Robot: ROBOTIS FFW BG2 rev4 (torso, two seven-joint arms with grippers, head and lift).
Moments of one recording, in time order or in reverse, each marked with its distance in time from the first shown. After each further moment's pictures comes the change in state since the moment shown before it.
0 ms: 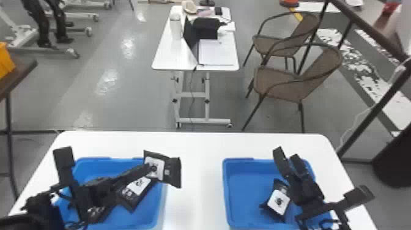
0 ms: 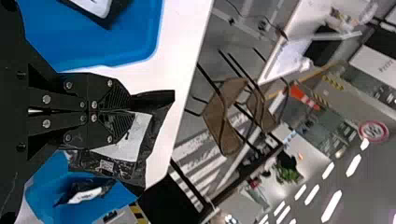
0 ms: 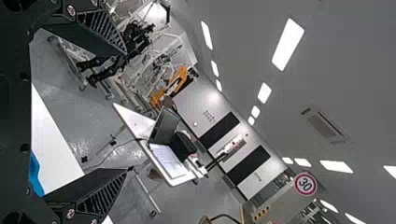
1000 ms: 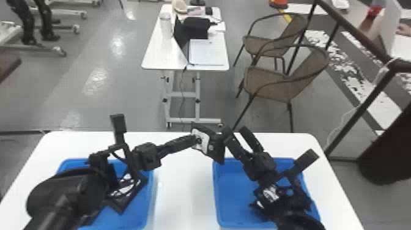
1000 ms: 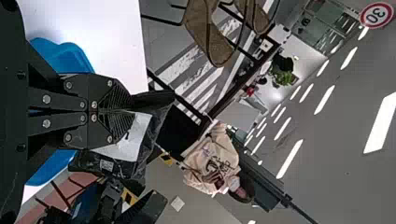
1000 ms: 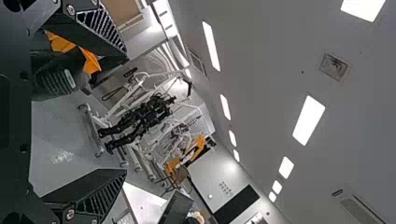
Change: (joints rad) left arm -0.394 -0.053 -0.356 0.452 0.031 -0.253 -0.198; right arm -0.117 0.000 0.169 -0.009 0.069 0.047 0.096
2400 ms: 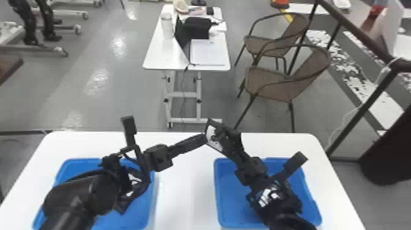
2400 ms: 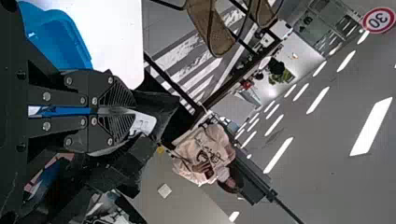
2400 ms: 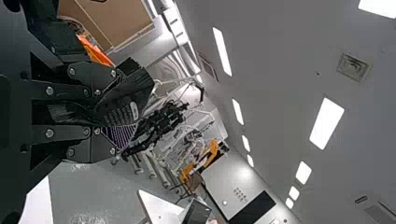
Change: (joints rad) left arm -0.002 -0.041 -0.014 0.034 0.080 0.009 0.026; right arm -0.020 0.000 0.053 0.069 -0.024 -0.011 0.000
